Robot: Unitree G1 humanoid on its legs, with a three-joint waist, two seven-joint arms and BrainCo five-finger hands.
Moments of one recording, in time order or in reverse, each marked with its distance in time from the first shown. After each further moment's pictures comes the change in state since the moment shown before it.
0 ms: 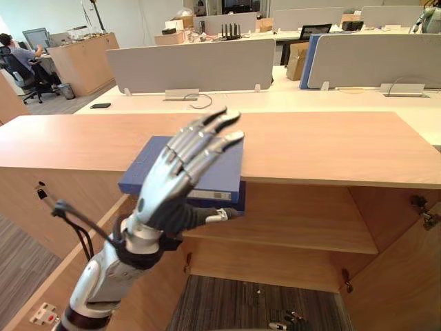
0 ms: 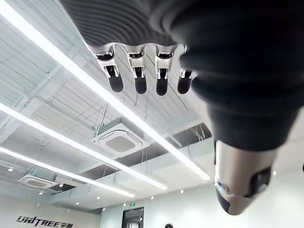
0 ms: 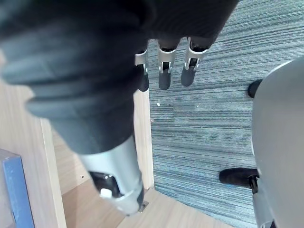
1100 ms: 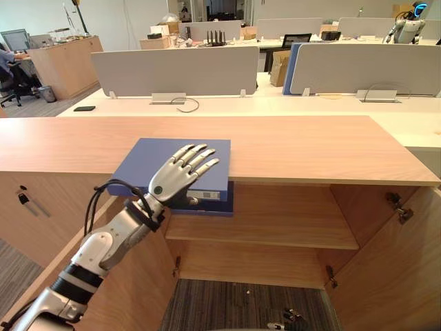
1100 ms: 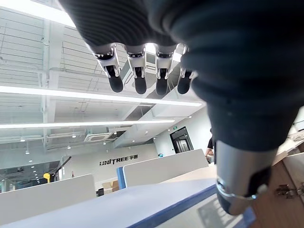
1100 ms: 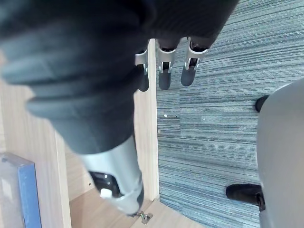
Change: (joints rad) left arm -0.196 0.183 -0.131 0.552 0.341 0.147 0.111; right arm 0.033 -0.005 0.078 -0.074 0.011 -0.004 -0.036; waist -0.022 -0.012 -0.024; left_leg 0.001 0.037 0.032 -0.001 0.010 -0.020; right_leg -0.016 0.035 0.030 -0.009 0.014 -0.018
